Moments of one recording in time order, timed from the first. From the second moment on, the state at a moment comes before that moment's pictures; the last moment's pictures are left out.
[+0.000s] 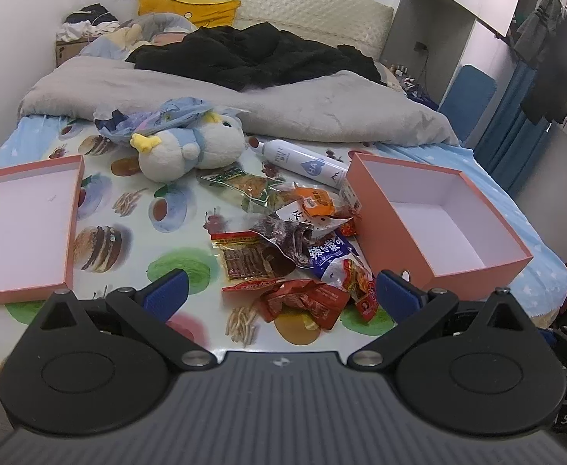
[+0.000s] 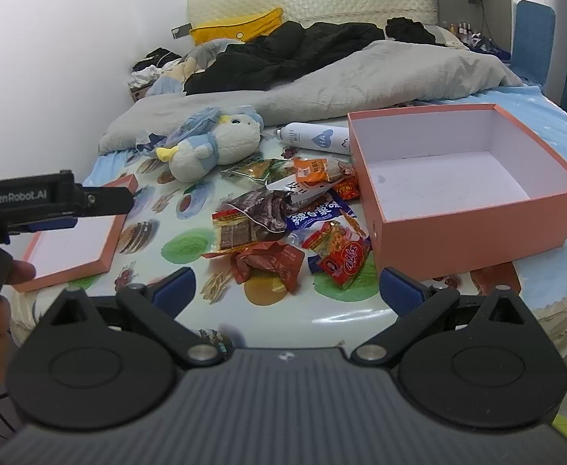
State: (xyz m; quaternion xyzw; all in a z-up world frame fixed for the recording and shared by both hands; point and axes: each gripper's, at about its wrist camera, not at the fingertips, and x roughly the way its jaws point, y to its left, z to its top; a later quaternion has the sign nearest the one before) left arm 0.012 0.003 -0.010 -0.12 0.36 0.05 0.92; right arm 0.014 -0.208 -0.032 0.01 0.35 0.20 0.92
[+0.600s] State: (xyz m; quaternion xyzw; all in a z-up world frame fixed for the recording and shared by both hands) left arm 0.023 0.002 -0.021 -0.12 0.39 0.04 0.91; right arm 0.017 -0.204 -0.047 0.01 0.36 0.20 0.91
